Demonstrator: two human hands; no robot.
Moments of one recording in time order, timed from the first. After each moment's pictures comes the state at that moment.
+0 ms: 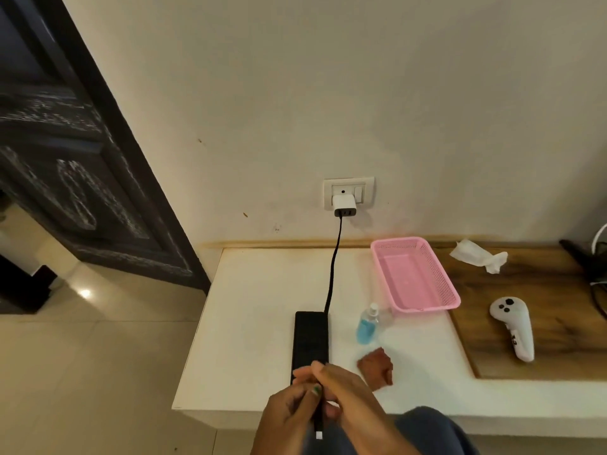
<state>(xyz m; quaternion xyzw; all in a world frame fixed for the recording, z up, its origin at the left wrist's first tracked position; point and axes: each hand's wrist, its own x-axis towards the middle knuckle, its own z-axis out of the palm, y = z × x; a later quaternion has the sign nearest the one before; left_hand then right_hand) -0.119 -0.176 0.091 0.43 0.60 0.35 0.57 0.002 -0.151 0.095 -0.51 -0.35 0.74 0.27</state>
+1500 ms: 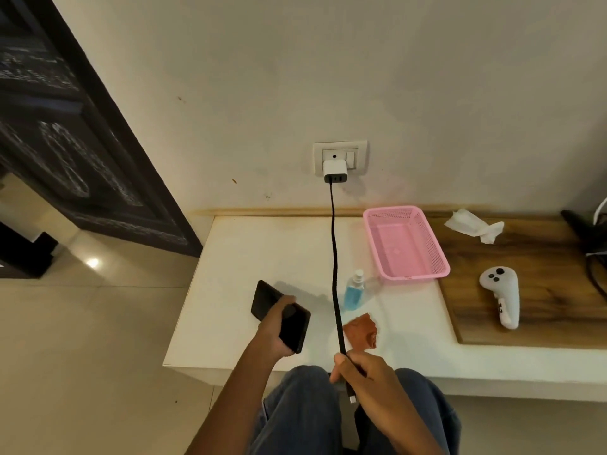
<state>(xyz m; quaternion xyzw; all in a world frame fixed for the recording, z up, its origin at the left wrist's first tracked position) -0.108 -0.082 0.013 -0.06 0.58 0.37 0.72 0.057 -0.172 0.076 -0.63 -0.52 0.53 0.21</state>
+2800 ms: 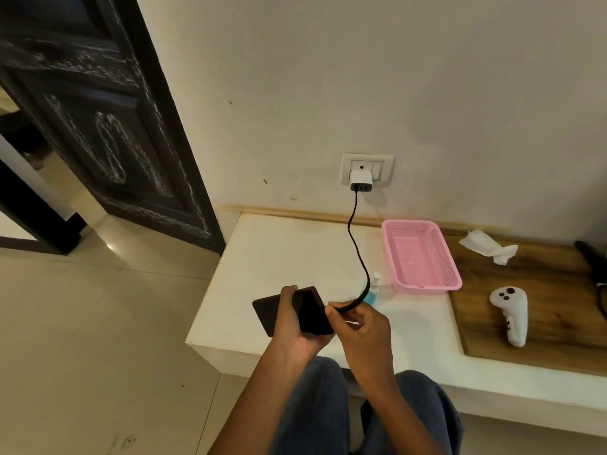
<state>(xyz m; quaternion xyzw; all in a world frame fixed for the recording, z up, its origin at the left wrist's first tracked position) -0.092 -0.132 0.095 -0.15 0.39 0.52 0.74 0.010 -0.153 0.091 -0.62 -0.52 0.39 0.44</state>
